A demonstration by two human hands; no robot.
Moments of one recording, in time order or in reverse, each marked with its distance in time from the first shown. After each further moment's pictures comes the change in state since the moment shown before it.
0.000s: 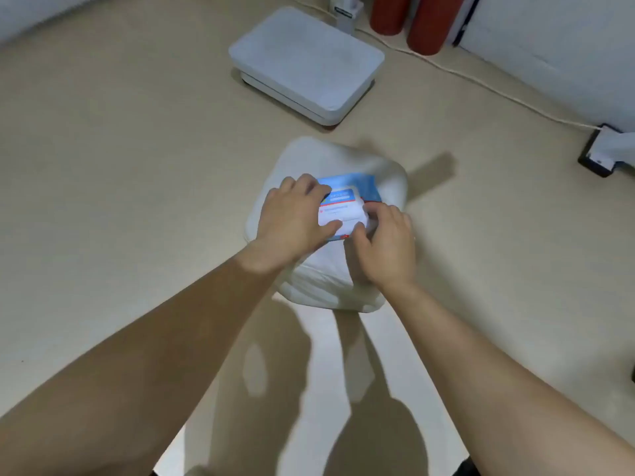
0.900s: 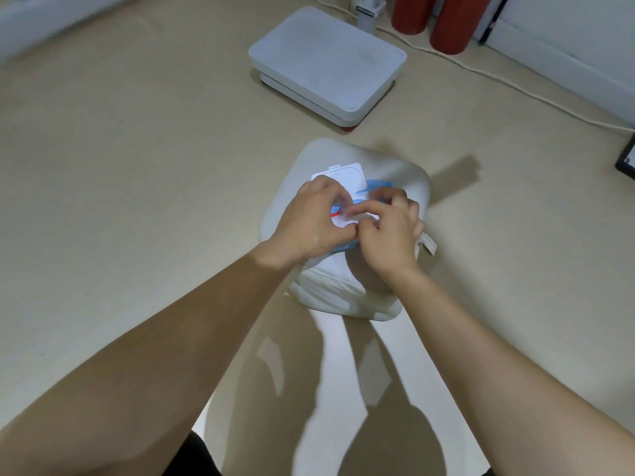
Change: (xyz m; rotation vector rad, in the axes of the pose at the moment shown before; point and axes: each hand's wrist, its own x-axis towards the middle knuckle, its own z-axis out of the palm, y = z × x) left_hand 0.007 -0.006 0.006 -0.437 0.013 -0.003; right_hand 0.020 -0.029 0.009 0.110 -0.090 0.035
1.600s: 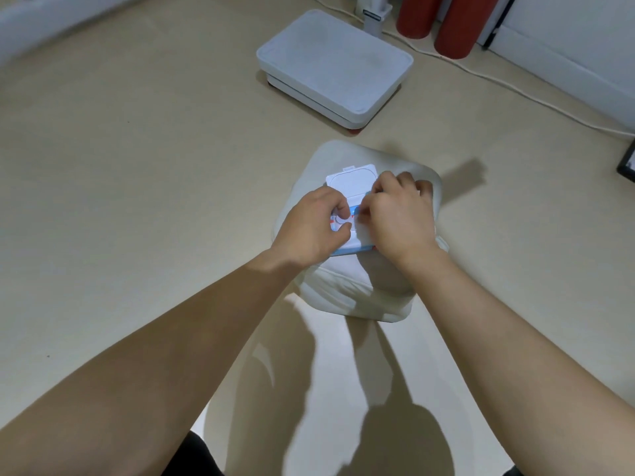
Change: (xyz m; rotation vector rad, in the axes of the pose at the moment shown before) left_hand -0.017 -0.023 -0.008 -0.091 0.070 0.040; right_hand 0.027 -0.017 -0.002 -0.807 -0.002 -0.406
